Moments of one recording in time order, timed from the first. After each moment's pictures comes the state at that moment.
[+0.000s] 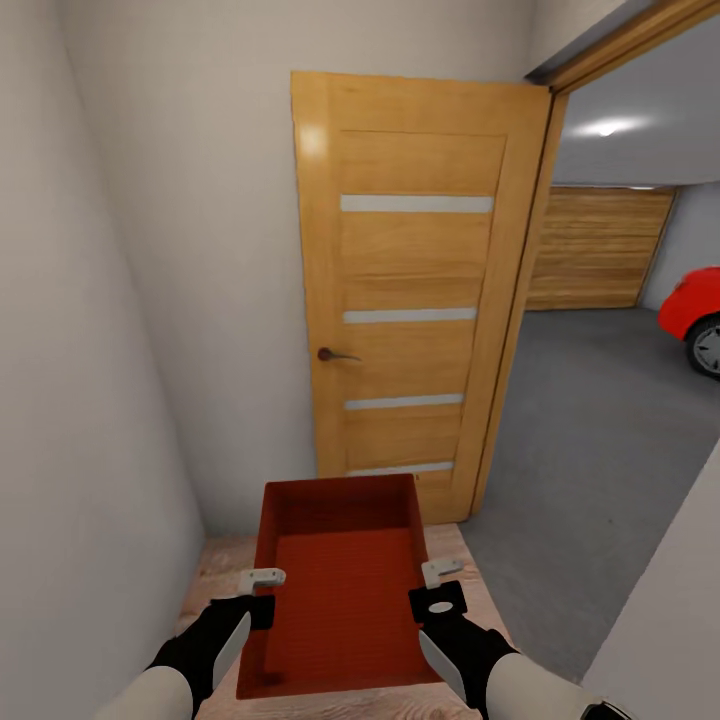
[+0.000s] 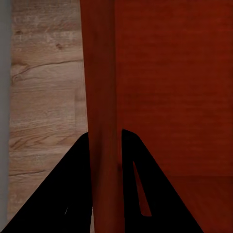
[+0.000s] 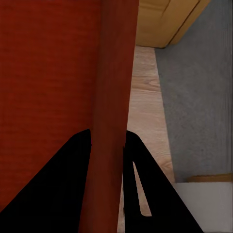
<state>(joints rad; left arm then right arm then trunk) -0.58 -0.05 0.00 -0.41 0.03 0.33 0.11 -0.66 0.13 0.67 -0.26 -0.44 0.09 -0.40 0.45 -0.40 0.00</state>
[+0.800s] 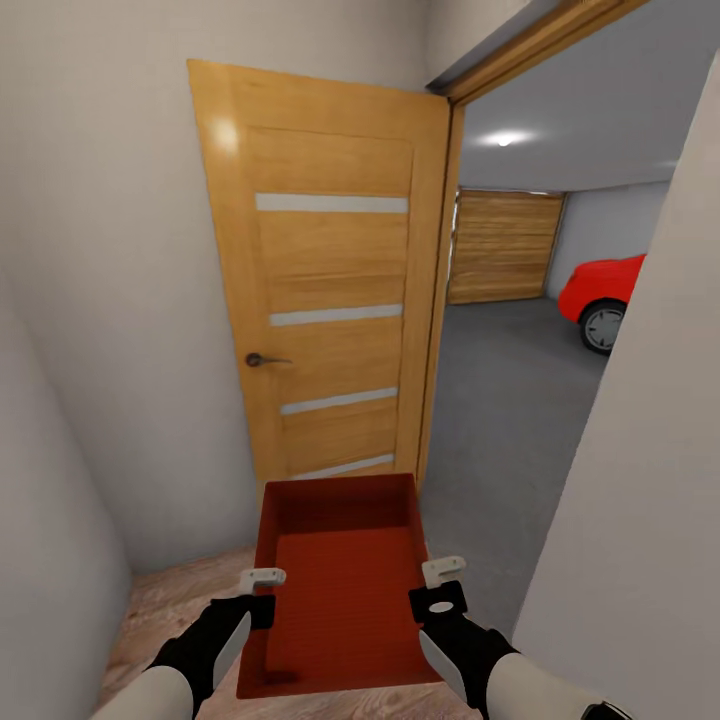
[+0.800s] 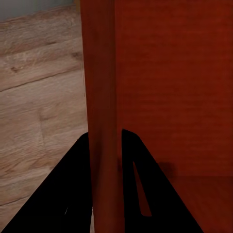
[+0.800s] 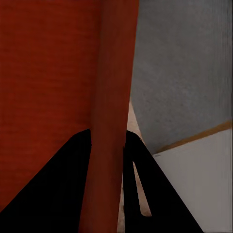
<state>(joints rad) -0.58 -0.06 0.00 -0.41 0.03 0.33 0.11 -0.66 0.13 0.67 -0.26 -0.44 0.09 -0.39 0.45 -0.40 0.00</state>
